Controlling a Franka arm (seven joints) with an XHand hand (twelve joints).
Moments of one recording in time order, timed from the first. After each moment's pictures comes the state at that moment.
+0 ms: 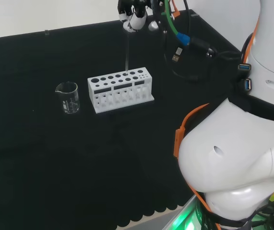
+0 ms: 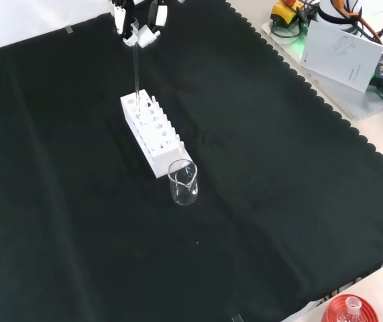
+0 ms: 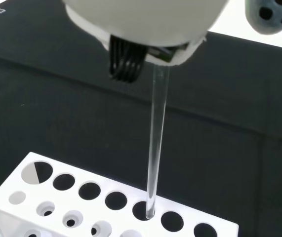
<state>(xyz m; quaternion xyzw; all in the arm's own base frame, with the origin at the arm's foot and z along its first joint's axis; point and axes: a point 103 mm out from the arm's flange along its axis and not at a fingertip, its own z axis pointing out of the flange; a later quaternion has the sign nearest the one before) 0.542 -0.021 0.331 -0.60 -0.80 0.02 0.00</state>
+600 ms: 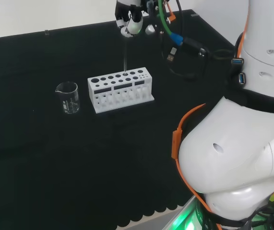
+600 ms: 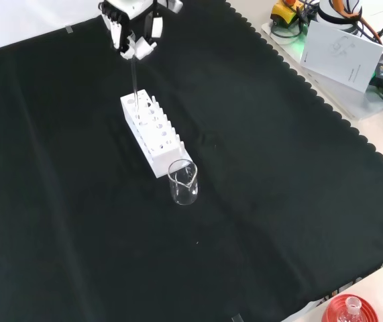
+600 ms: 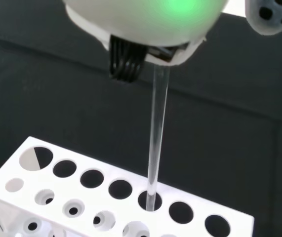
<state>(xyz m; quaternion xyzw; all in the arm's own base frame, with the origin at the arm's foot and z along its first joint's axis) 0.559 -0.016 0.307 -0.59 -0.81 0.04 0.02</state>
